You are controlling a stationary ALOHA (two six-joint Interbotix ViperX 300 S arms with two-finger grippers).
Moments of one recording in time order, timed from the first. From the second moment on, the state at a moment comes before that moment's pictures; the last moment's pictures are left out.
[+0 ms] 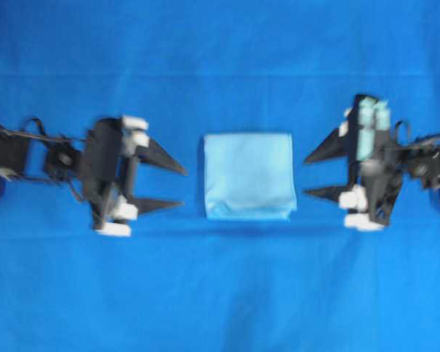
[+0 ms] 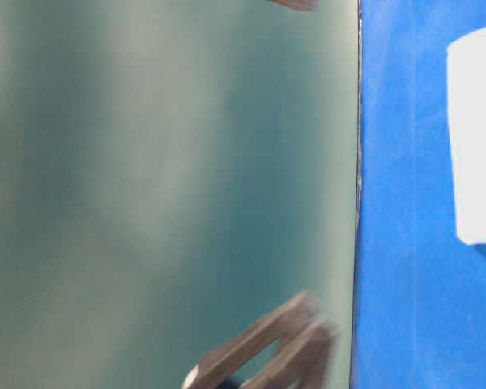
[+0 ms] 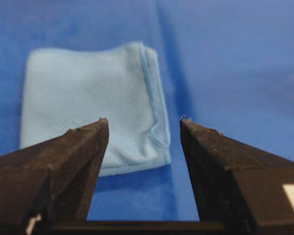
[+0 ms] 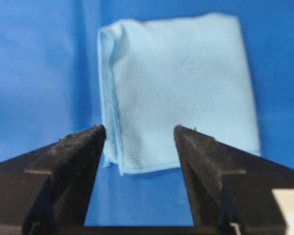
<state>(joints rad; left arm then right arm) -0.10 -0.28 0.92 -0.03 -0.25 0.06 0.12 -0.51 0.90 -0.41 0.27 0.57</state>
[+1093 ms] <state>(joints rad) 0.01 -1.10 1.45 -0.03 -0.23 0.05 -0.10 -1.10 1.34 -0.52 0.13 0.58</state>
